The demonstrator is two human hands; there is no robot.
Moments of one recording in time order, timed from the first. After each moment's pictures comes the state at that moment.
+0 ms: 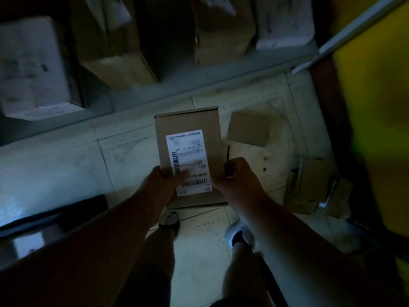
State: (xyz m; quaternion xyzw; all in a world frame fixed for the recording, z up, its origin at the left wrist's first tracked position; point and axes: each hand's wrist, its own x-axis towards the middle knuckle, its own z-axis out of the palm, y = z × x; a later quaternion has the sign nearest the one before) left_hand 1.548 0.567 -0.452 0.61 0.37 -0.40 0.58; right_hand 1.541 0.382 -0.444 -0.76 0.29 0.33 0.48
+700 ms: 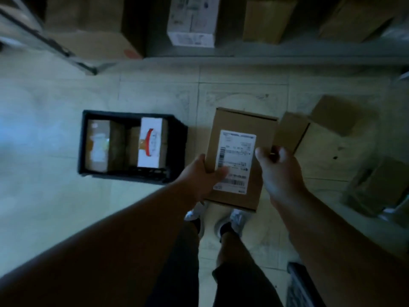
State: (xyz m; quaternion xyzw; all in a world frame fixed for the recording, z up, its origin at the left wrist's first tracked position) left_hand 1.261 0.715 -0.351 0.66 0.38 -0.31 0.56; right_hand 1.323 0.547 -0.363 -0.85 0.23 0.26 0.40
